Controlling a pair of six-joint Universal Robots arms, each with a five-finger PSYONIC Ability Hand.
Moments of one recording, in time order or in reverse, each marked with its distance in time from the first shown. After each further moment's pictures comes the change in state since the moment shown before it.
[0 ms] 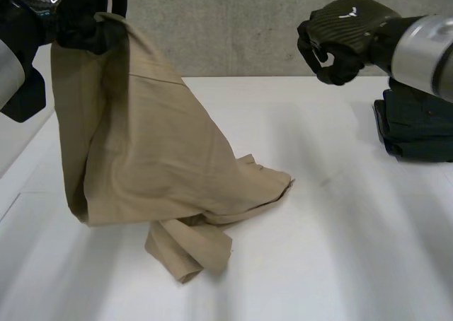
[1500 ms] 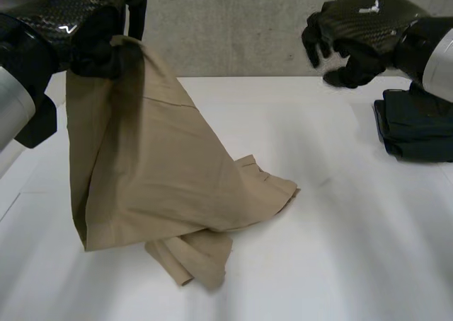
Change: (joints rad) left arm -0.059 0.049 -0.095 0.021 0.004 0.003; right arm -0.037 -0.202 0.252 -0.102 -0.065 0.096; left_hand 0.000 0.000 0.000 0.000 0.000; right_hand -0.156 -0.140 -0.139 -0.137 -0.133
